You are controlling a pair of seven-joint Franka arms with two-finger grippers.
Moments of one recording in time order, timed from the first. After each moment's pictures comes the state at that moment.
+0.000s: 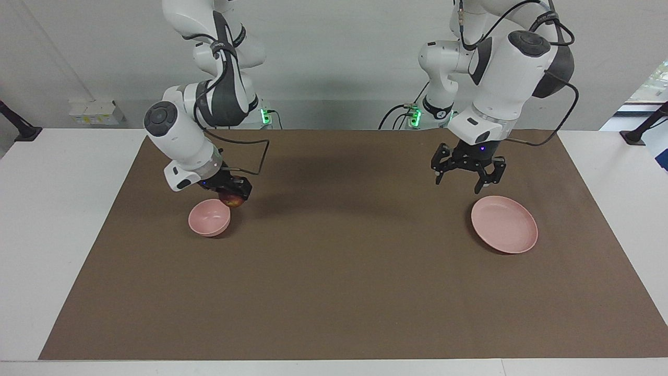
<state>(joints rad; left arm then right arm) -0.11 0.07 -0.19 -1.67 -0.02 1.92 0.05 0.16 0.14 -0.14 -1.93 0.14 1.93 0.12</state>
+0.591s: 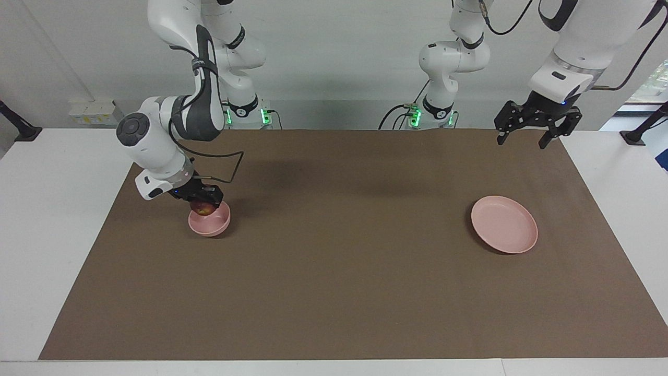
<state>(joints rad) 0.02 0.02 -0.12 -1.46 -0.01 1.51 0.06 0.08 0.19 -0.14 -1.97 0.11 2.04 0.06</state>
